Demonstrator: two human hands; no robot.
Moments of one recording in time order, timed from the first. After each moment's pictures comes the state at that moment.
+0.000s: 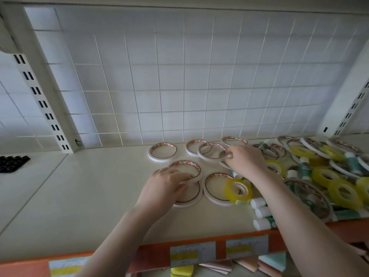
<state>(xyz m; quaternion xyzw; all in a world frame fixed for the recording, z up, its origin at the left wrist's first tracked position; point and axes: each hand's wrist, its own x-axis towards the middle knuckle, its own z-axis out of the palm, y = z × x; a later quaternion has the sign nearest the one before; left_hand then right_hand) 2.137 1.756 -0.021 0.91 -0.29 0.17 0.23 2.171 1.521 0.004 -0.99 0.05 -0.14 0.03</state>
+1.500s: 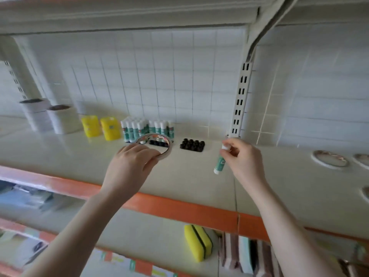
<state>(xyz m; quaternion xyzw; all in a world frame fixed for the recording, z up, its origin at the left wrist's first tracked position) 2.052 2.243 0.033 0.93 -0.09 0.34 0.09 2.128 1.993 0.018 -0.86 -0.13 -0.28 0.41</state>
